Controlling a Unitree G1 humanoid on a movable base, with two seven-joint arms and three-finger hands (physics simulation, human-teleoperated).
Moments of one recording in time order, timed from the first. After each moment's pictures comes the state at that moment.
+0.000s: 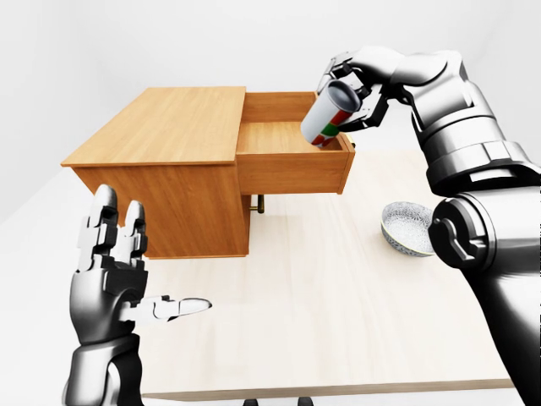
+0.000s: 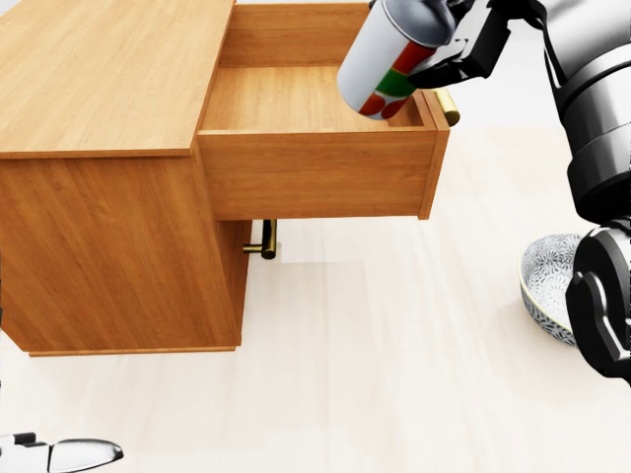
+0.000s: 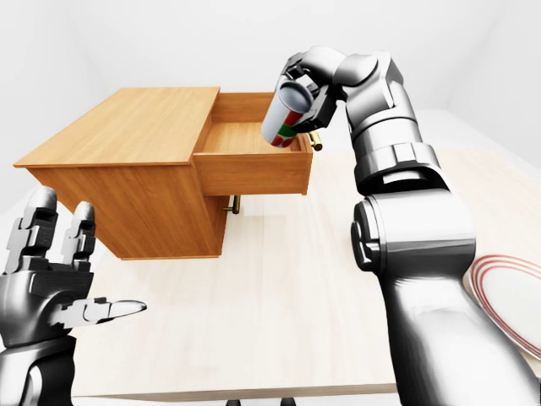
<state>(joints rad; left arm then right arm) 0.26 -0.05 0.30 -0.73 -0.25 0.09 -0.23 -1.61 -0.41 -0.04 1.26 -0.61 0.09 0.63</state>
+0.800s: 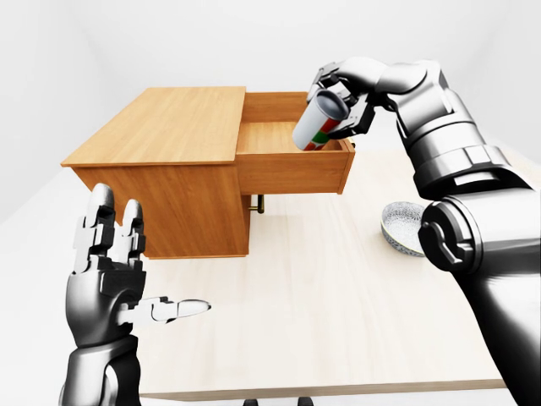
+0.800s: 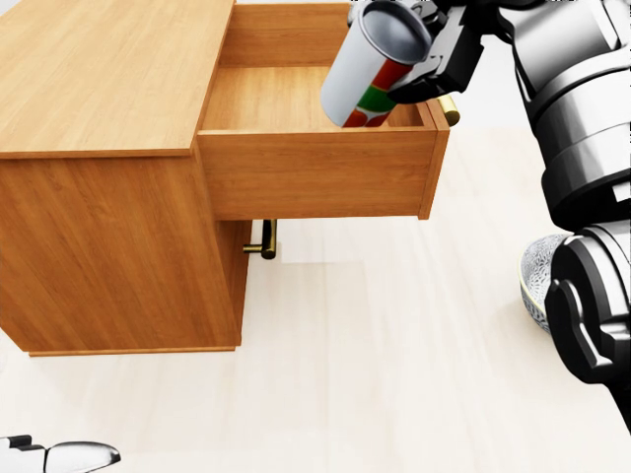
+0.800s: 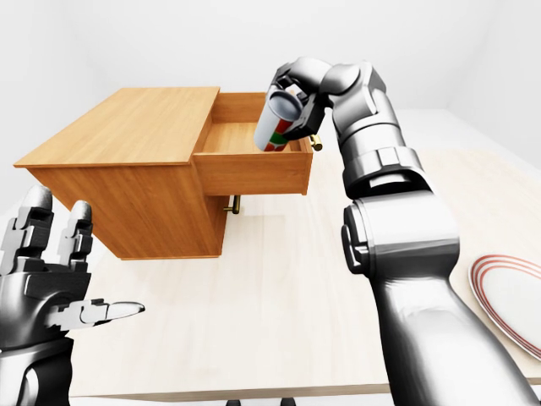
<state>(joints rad) 0.27 -0.05 0.31 -0.75 -0.25 0.09 -0.24 -1.61 -0.36 -0.04 1.28 -0.62 0.09 0.62</state>
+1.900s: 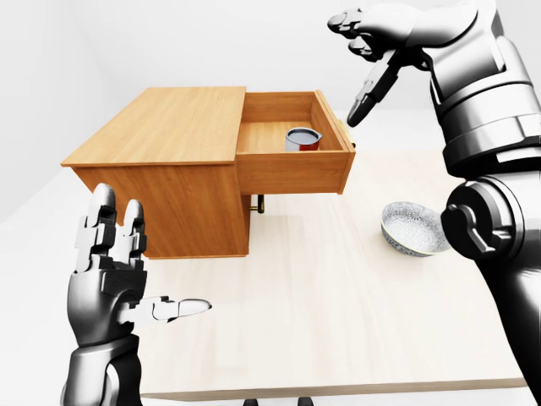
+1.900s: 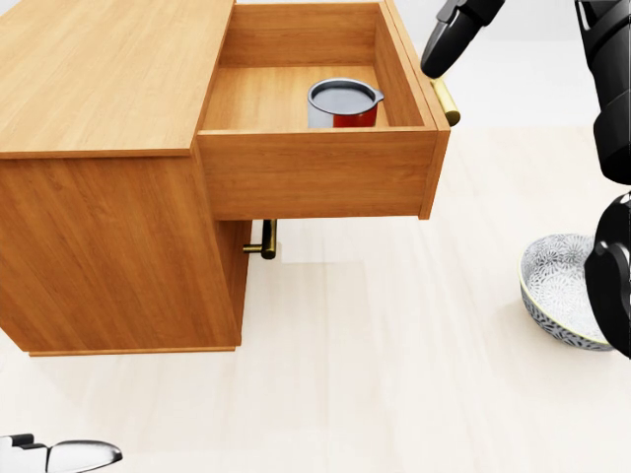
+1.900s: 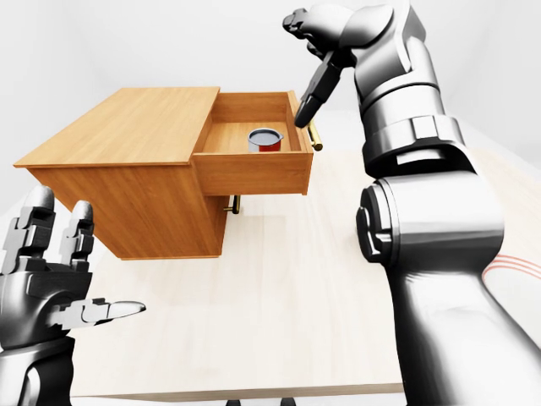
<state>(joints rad) 0.27 -0.05 0.30 -0.75 -0.25 0.09 -0.23 -1.71 -0.43 -0.04 1.25 -0.69 0.09 0.68</state>
